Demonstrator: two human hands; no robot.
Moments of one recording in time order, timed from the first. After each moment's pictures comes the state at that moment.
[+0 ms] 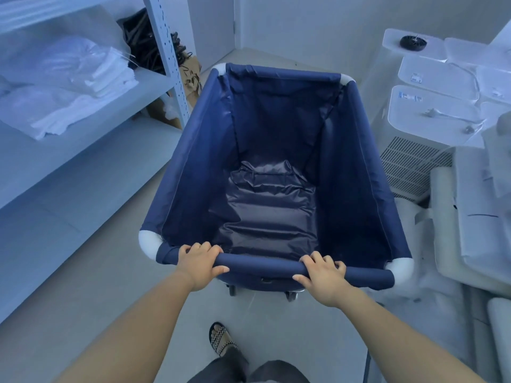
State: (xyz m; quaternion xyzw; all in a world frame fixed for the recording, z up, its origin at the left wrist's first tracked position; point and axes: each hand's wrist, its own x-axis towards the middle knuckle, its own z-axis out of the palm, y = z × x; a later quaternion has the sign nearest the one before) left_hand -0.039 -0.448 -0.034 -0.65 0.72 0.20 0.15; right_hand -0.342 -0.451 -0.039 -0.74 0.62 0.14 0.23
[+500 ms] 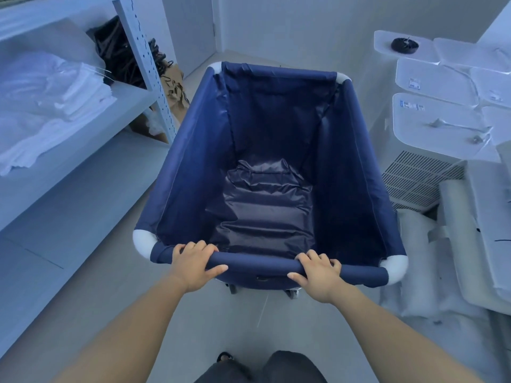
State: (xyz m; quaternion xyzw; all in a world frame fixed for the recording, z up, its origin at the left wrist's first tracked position) left_hand 0.019 -0.572 -0.042 -0.65 0.74 0.17 0.09; right_hand -0.285 -0.558 -0.035 -0.71 0.65 0.13 0.25
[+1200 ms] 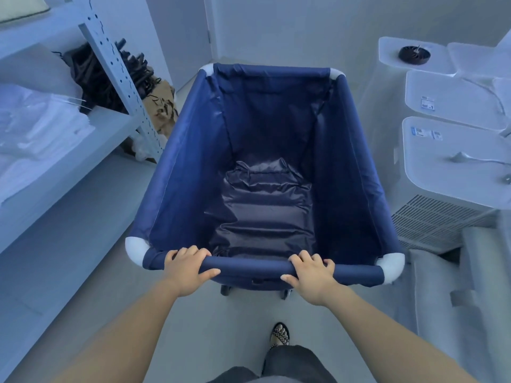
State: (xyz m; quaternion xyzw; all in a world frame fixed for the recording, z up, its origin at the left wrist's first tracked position) left_hand -0.018 -0.762 -0.041 -0.66 0.72 0.18 0.12; right_hand -0.319 -0.751 -0.039 -0.72 0.63 0.13 0.25
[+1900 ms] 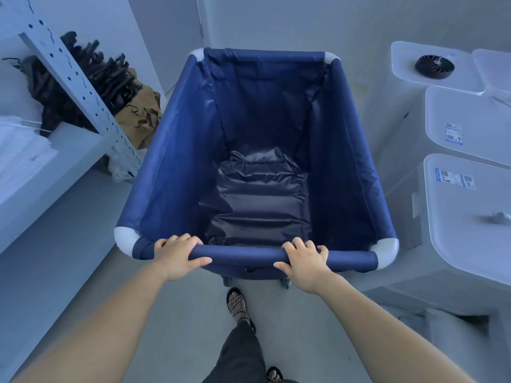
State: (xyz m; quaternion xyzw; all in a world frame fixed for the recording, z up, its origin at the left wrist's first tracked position) left_hand -0.042 -0.994 -0.039 -0.66 0.71 0.21 0.11; right_hand -0.346 -0.979 -0.047 -0.74 0.62 0.12 0.21
